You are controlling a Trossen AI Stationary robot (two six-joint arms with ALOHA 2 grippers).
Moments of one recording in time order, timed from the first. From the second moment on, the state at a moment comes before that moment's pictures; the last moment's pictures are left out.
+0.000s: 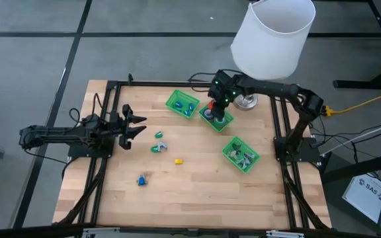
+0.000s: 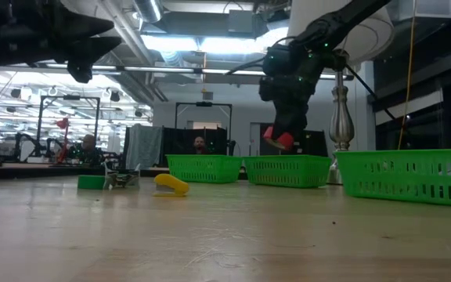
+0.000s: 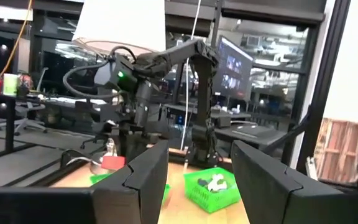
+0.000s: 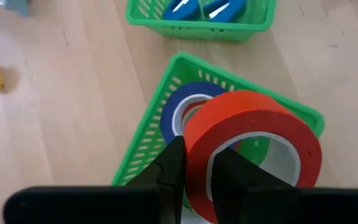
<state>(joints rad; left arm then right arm) 0.13 0.24 0.01 0.49 -0.03 -0.17 -0.53 1.77 1.29 -0.70 -0.30 -0.10</state>
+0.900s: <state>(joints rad) 0.13 0.24 0.01 0.46 -0.03 -0.17 -0.56 1.77 1.29 -0.73 -0.41 -0.19</state>
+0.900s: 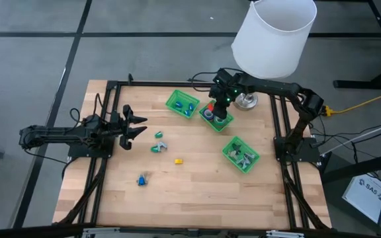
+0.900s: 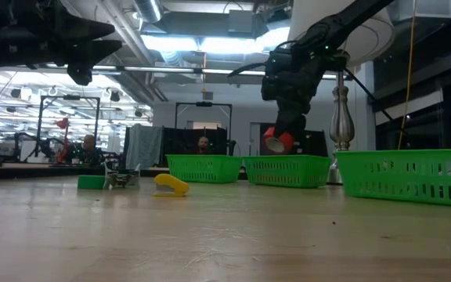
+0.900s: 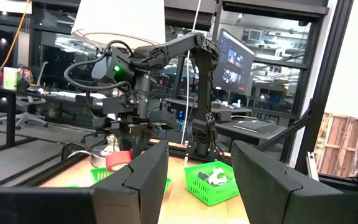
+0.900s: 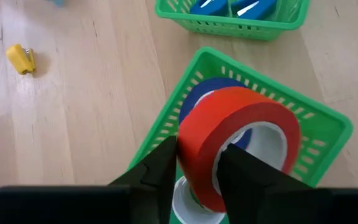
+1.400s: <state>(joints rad) 0.13 0.24 0.01 0.47 -0.03 -0.17 -0.56 1.77 1.29 -0.74 -0.40 -0.19</state>
